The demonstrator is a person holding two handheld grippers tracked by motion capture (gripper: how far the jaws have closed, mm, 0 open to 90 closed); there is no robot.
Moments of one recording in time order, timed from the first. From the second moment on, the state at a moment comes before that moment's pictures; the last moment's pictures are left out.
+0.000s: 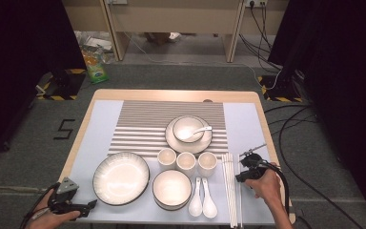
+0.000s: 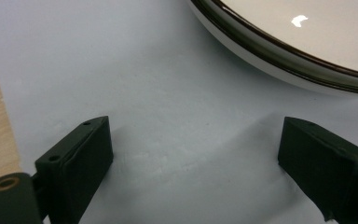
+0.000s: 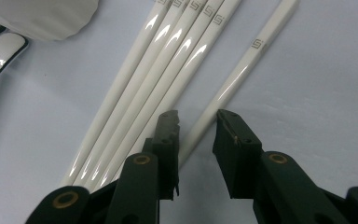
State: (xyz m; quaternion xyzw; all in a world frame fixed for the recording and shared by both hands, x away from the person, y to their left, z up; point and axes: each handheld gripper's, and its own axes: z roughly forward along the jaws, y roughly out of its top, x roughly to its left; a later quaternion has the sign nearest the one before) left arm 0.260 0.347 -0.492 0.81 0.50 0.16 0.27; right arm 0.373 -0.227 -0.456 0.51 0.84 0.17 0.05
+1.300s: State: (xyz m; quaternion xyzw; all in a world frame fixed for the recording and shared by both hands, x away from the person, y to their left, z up) left arm 0.260 0.347 -0.492 0.80 0.50 0.16 0.27; right arm 0.418 -0.227 -0.452 0.59 0.80 0.07 -0.06
